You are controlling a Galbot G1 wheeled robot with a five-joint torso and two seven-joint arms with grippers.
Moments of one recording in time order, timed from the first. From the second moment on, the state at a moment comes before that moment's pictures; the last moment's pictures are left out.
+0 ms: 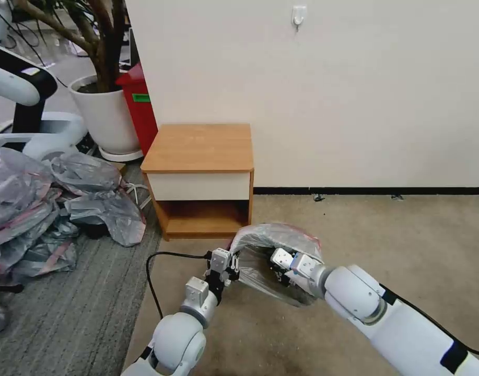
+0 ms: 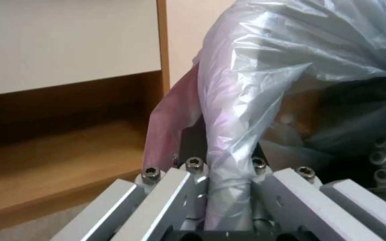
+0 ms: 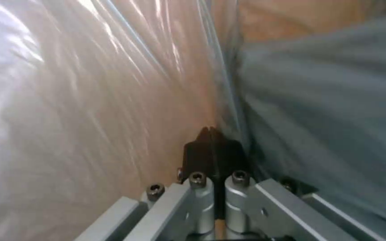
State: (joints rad) left arm 1.35 -1.25 -0.10 -1.96 -0.21 0.16 -0.07; right arm -1.00 0.91 -0.07 1.95 -0.06 -0.71 -0.36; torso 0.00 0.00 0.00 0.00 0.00
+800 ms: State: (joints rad) left arm 1.35 -1.25 -0.07 -1.96 -0.25 0.20 -0.13; right arm -1.01 0.98 -0.08 1.87 -0.25 -0.71 -0.37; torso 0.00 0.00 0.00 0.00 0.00
